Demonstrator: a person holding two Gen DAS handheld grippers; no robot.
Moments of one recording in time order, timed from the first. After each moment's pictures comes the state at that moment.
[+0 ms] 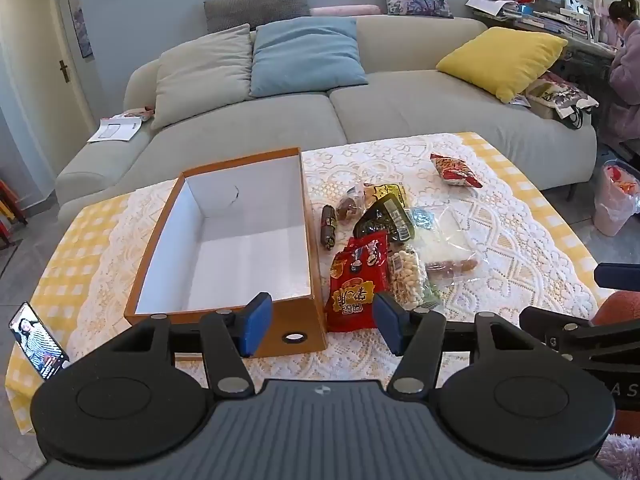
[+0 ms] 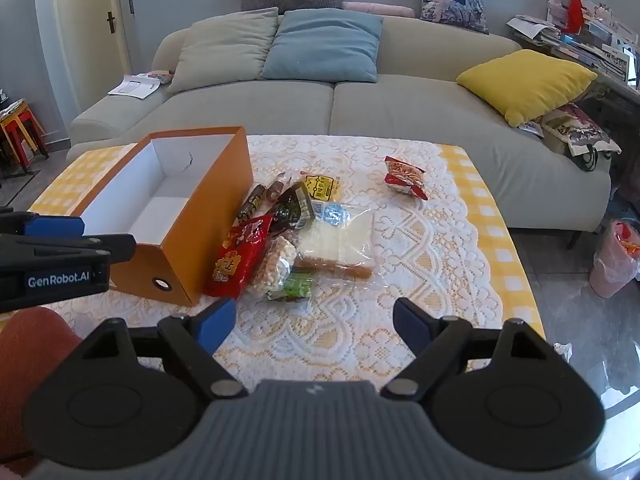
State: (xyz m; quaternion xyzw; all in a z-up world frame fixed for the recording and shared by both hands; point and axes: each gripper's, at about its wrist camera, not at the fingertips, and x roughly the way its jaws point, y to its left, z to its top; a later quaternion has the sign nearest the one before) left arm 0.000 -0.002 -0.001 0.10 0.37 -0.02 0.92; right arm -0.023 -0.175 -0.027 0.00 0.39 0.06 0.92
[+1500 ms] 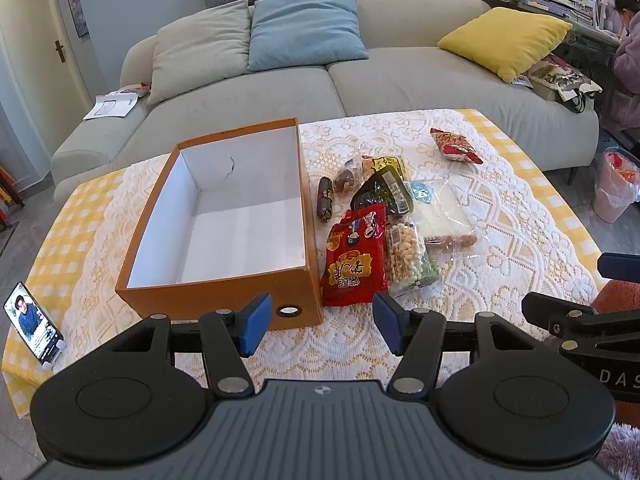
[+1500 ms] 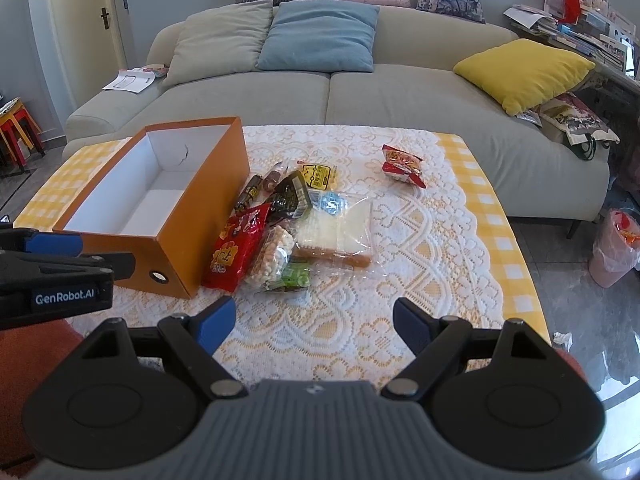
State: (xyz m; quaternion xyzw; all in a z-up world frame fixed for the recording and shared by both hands) left arm 0.001 -0.002 -0.011 0.08 0.41 -0.03 0.91; right arm -0.020 -0.176 -0.032 0.01 0.40 0.05 0.92
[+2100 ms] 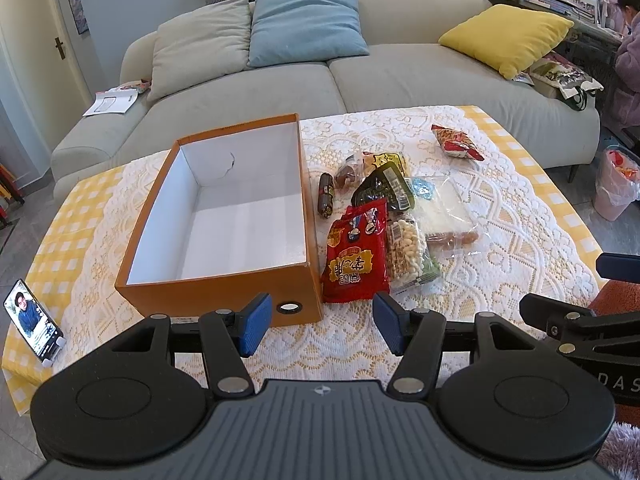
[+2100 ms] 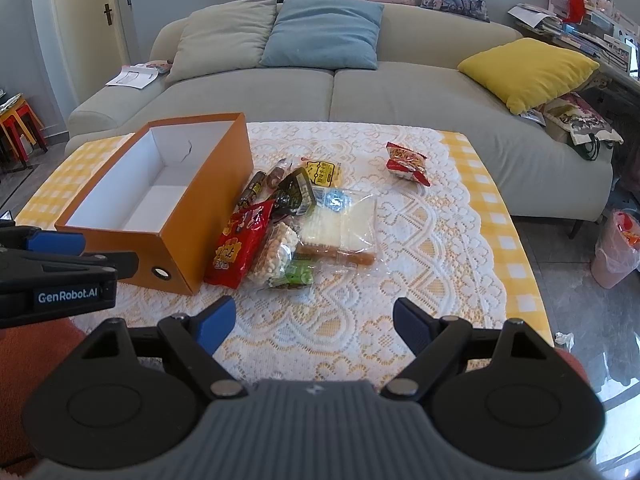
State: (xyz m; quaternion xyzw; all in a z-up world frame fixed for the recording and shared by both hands) left arm 0.001 -0.001 -0.013 0.08 0.41 -0.03 0.91; right arm -0.018 -0.175 -0.035 0.00 0.40 0.06 0.91
